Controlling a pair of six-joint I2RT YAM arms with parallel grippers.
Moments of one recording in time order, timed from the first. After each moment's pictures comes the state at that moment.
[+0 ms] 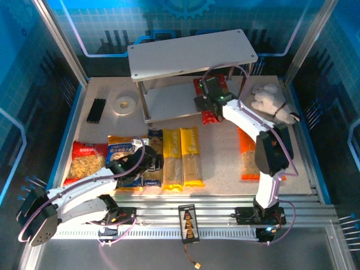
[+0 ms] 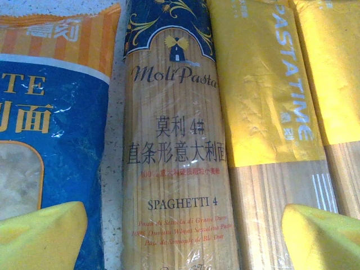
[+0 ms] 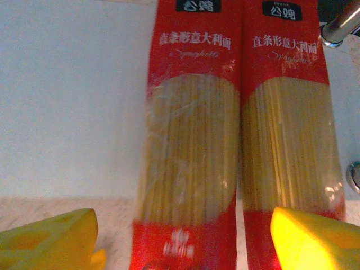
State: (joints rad) left arm -0.75 1.02 0.53 -0.43 -0.38 -0.72; right arm 0.47 1.85 1.55 -0.54 0.28 0.14
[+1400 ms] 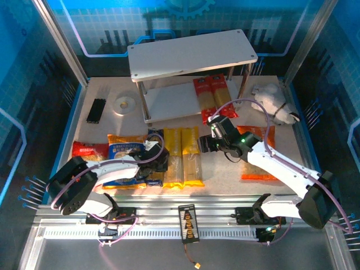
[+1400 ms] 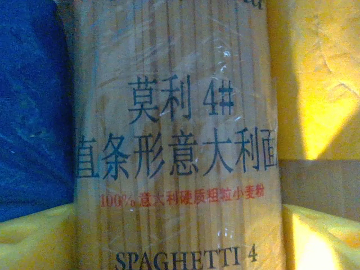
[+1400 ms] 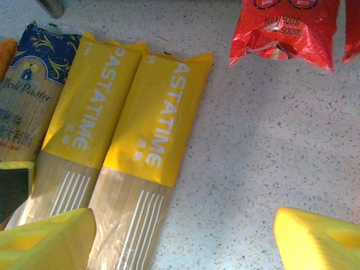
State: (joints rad) left arm -0.73 1.44 0.60 -0.34 -0.32 -0.75; right arm 0.68 1.25 0.97 -0.62 0.13 0.36
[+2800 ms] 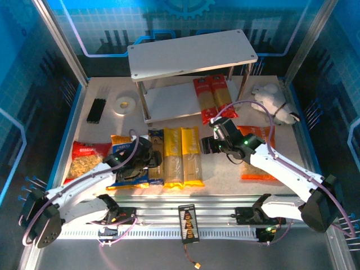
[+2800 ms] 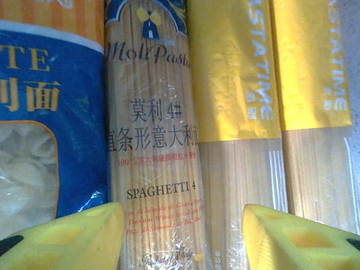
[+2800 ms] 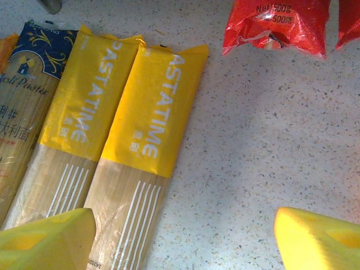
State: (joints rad) left arm -0.63 1.06 0.60 -0.48 -0.11 -0.75; right arm 0.67 1.21 0.95 -0.64 0.13 0.37
